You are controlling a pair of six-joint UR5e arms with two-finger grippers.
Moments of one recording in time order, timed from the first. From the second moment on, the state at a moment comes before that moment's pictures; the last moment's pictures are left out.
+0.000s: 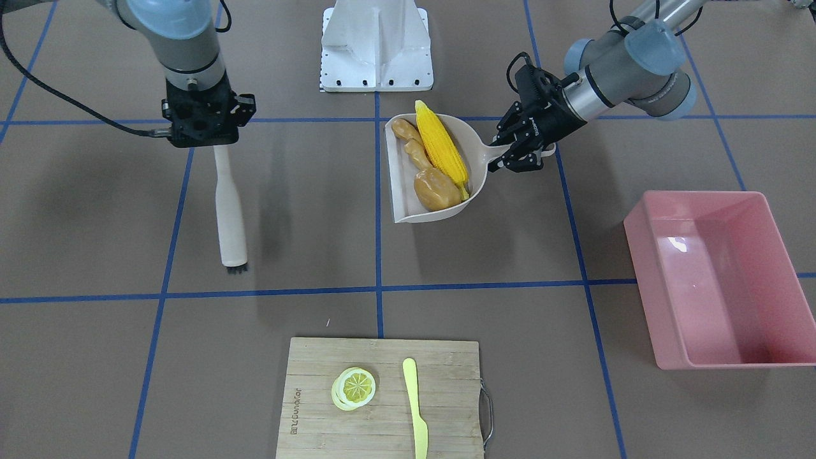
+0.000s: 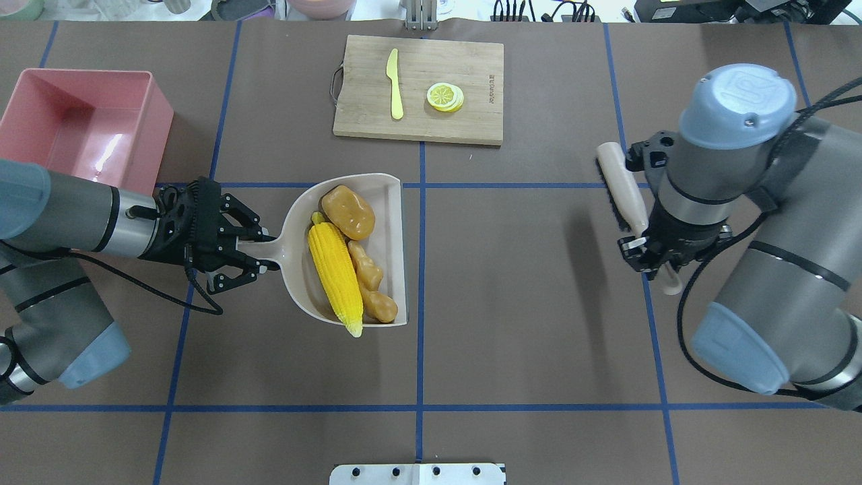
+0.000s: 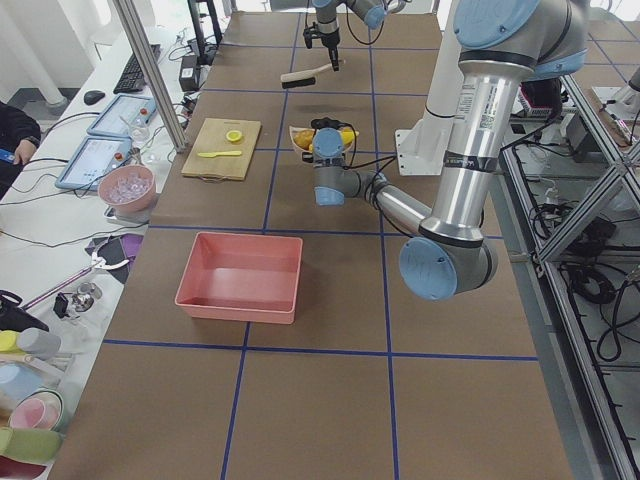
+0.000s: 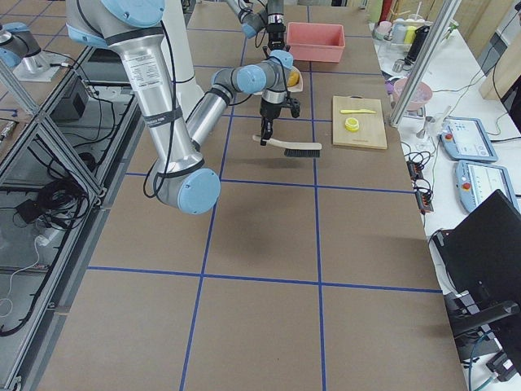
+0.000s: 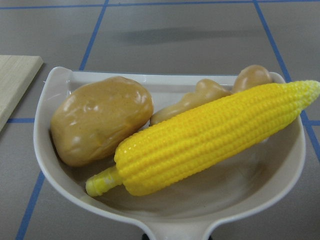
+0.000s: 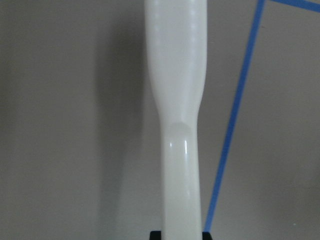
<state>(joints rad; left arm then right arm) -0.70 -1.79 -1.75 -2.65 -2.16 0.09 0.75 -1.25 2.12 -2.12 2.07 0.75</state>
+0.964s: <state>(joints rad) -0.78 -1.76 -1.75 -2.78 -1.92 0.02 1.08 -2.01 2.08 -1.31 2.25 0.57</state>
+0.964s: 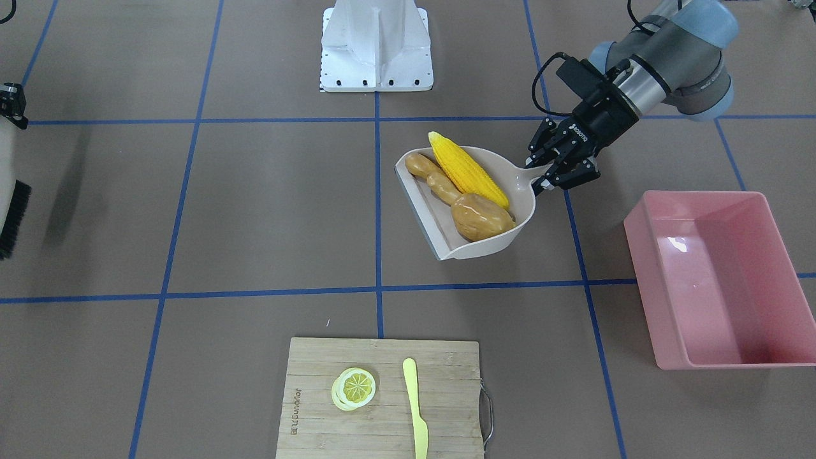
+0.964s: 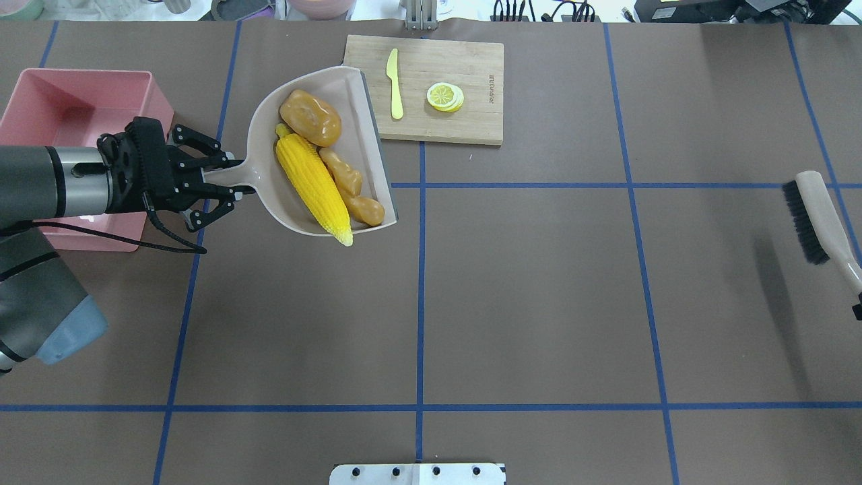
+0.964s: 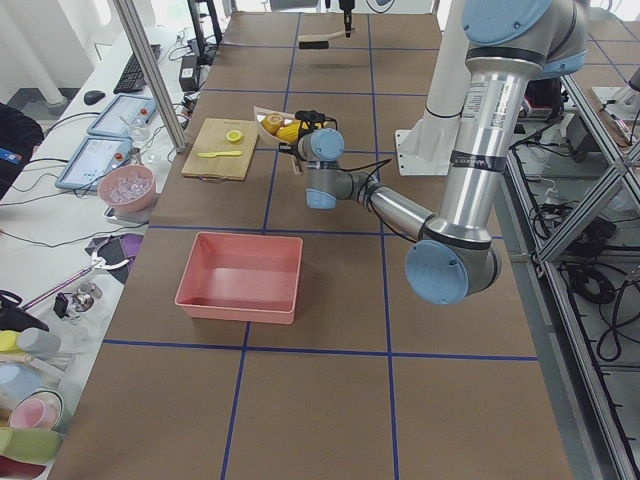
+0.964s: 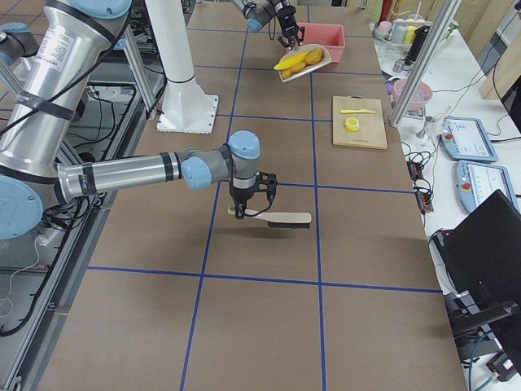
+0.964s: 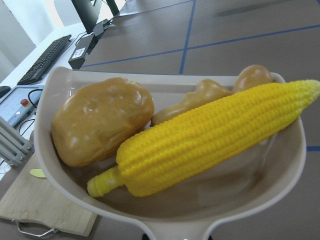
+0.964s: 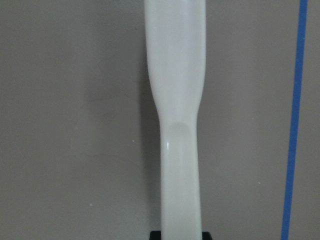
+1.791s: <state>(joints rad) -0.81 -1.68 -1.75 -2.90 -1.78 -0.53 1.09 -2.05 1.86 -1.04 2.30 0.55</state>
